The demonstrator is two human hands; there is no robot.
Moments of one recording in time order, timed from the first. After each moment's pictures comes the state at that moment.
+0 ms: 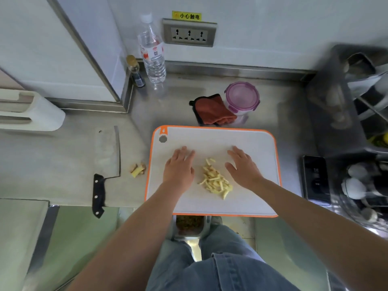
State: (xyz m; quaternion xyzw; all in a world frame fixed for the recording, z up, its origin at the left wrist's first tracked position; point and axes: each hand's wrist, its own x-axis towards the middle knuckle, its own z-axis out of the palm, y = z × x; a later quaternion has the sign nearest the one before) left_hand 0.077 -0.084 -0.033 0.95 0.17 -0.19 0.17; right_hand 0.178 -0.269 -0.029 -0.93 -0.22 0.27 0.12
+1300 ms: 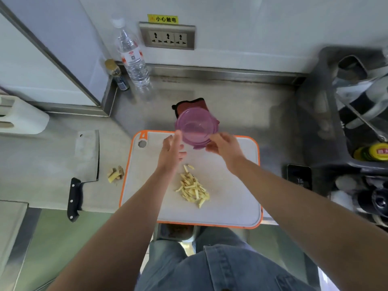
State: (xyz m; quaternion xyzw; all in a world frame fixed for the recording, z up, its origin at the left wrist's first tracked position) left_hand 0.147 -0.122 0.004 0.59 0.45 0.01 0.67; right_hand 0.246 -0.245 -0.006 -0.70 0.06 0.33 0.63
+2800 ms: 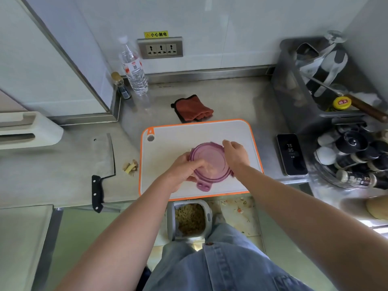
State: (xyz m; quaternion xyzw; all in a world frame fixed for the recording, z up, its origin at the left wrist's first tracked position) left_hand 0.049 -0.146 0.040 0.66 0.25 -0.20 0.68; right_hand 0.131 -0.288 0.029 -0.86 0.11 0.22 0.45
